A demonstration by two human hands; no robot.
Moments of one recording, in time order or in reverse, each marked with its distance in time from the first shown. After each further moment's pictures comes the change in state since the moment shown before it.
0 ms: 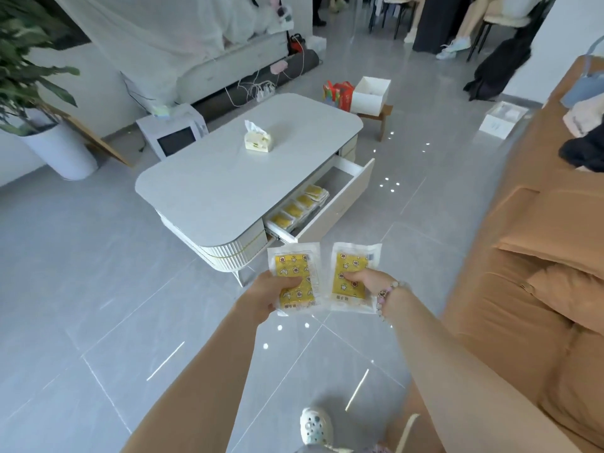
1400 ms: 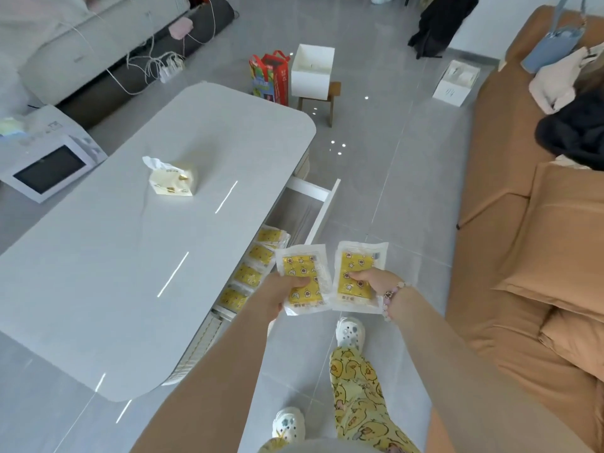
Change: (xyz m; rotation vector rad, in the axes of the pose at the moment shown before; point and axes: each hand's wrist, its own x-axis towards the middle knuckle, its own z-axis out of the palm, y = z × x) left_hand 0.409 0.257 0.065 0.080 -0.171 -0.203; right_hand 0.297 -0.287 -0.096 0.067 0.208 0.160
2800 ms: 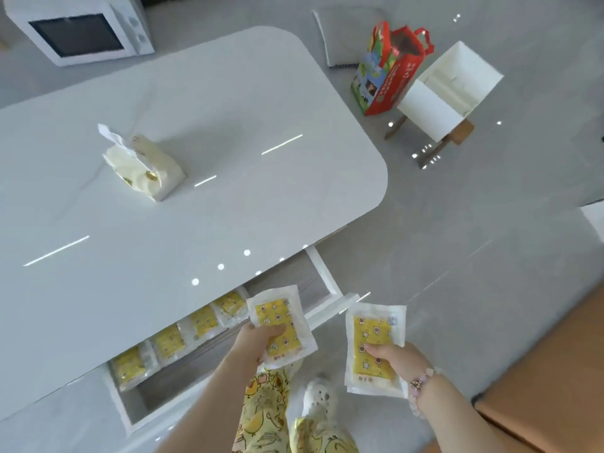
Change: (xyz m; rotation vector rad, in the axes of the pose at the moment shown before) left_hand 0.336 0.176 0.058 -0.579 0.408 -0.288; right_hand 0.352 -0.300 -0.127 -0.428 -0.242 0.178
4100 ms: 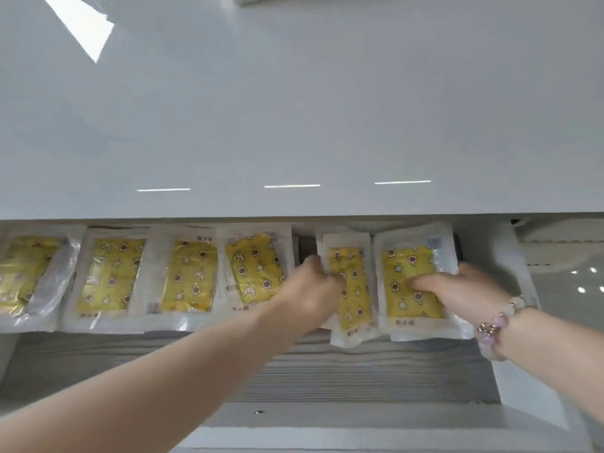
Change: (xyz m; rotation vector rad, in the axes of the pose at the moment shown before) left_hand 0.283 -0.021 -0.019 0.368 0.269 0.412; right_hand 0.357 -0.076 0.158 -0.809 0.041 -0.515
